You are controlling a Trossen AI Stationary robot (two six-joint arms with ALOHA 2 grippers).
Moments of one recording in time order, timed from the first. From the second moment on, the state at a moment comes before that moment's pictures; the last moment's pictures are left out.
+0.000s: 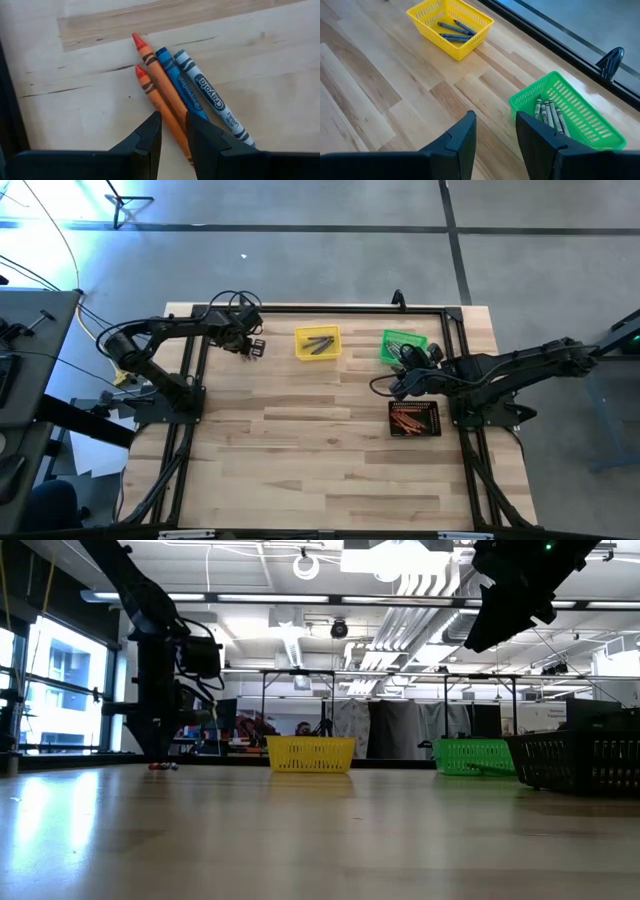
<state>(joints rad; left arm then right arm) 0.77 1.53 0.75 -0.62 -0.23 -0.58 0.16 1.03 0.84 -0.80 0.68 0.72</state>
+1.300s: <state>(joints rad) 0.77 1.52 0.75 -0.68 -0.25 -0.68 0.16 1.03 0.84 -0.80 0.68 0.71</state>
